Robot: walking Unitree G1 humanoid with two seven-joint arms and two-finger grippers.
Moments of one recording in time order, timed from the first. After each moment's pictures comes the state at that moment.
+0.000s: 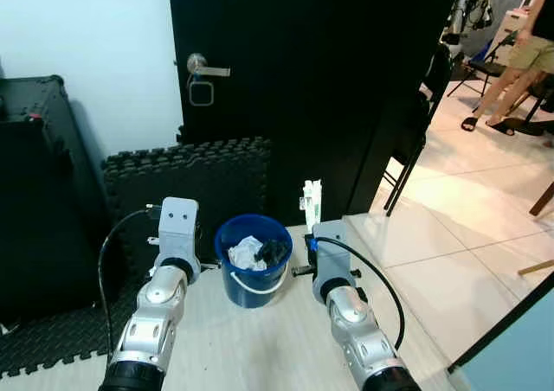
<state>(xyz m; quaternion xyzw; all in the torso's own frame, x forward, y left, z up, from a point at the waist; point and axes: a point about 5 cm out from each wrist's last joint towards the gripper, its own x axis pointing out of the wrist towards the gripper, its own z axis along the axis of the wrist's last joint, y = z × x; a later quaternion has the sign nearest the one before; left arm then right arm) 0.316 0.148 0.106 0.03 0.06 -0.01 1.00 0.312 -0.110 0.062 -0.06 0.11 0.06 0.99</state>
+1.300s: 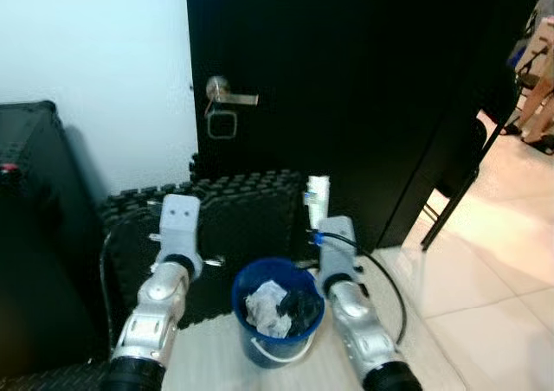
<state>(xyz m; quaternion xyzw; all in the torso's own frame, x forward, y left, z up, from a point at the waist) 0.319 0.154 0.110 0.03 0.05 -0.01 1.00 0.317 -0.103 0.069 -0.05 0.10 0.07 0.99</state>
